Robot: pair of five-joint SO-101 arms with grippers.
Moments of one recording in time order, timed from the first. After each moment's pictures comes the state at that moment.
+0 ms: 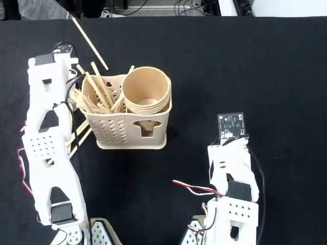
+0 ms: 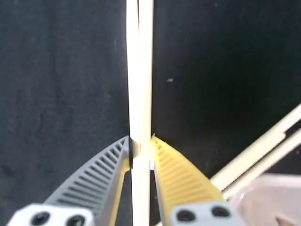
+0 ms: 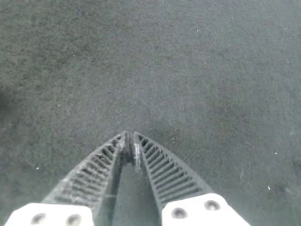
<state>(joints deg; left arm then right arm) -17.8 48.8 -42.4 89.7 -8.3 11.6 -80.8 95.7 37.0 18.3</state>
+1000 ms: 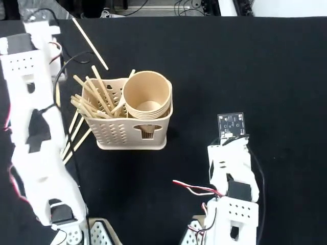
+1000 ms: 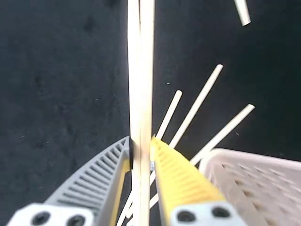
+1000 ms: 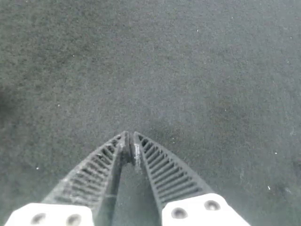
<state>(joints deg) -17.8 28.1 -49.8 100.4 -4.0 11.6 -80.8 95.7 37.0 18.3</state>
